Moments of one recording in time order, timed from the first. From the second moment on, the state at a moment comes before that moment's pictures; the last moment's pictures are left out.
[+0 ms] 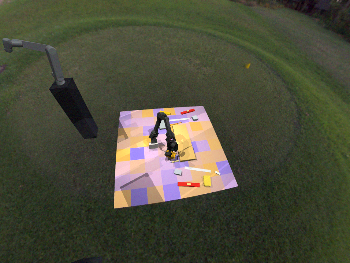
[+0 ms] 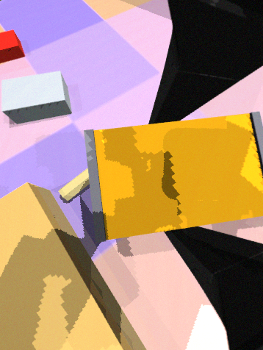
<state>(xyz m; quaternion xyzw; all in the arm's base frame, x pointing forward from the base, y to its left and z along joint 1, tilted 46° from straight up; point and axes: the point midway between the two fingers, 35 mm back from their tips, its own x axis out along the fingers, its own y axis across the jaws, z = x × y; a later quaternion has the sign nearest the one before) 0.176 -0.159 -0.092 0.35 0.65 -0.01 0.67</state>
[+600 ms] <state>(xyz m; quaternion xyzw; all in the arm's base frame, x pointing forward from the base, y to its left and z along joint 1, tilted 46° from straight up) 0.178 -0.154 -0.091 0.30 0.67 -0.04 0.67</state>
